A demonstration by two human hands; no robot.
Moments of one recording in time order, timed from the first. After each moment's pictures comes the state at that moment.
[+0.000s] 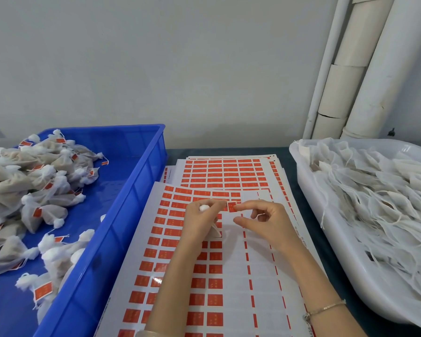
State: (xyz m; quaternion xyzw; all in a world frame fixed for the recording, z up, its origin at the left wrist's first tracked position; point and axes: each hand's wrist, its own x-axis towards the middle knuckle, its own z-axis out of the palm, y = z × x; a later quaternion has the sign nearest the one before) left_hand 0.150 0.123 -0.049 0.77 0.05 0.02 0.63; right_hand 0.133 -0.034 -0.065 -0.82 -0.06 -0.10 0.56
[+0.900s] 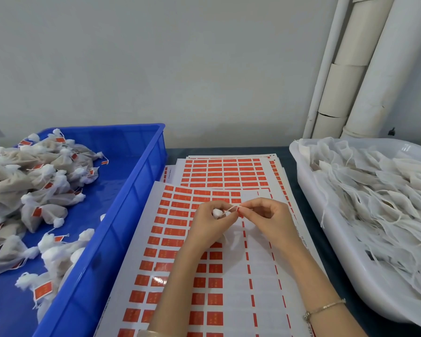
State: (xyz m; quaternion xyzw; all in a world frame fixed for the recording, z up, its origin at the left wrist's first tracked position) left_hand 0.149 0.120 -0.060 0.82 -0.10 0.03 0.56; right_hand 0.131 -0.033 -0.063 -0.79 -0.03 -0.13 0.60
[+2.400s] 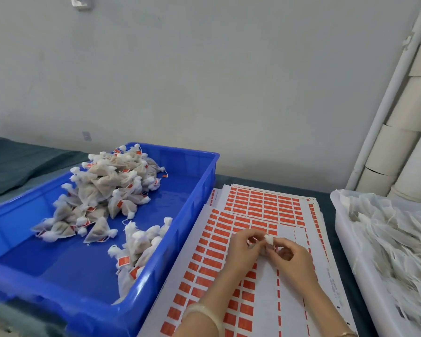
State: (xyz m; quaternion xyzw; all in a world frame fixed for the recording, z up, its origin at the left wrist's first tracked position) left_hand 0.123 0.121 -0.062 0.82 -0.04 0.10 0.56; right_hand 0.113 -0.012 -0.068 -0.85 -0.04 -0.12 0.51
